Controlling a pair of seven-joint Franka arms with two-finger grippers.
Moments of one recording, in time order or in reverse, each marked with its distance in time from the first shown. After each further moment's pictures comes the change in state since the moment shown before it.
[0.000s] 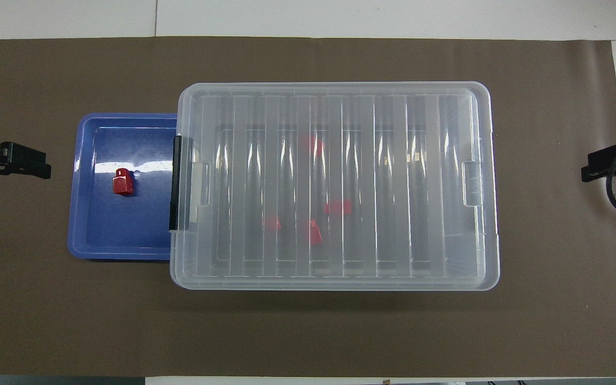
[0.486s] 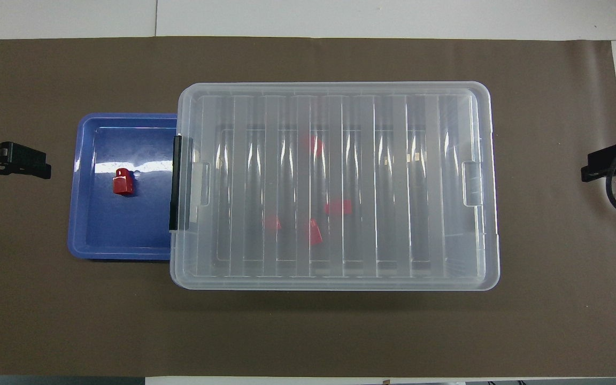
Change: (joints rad) left arm 0.000 0.000 0.000 0.000 0.000 0.000 0.000; right arm 0.000 0.000 0.000 0.000 0.000 0.000 0.000
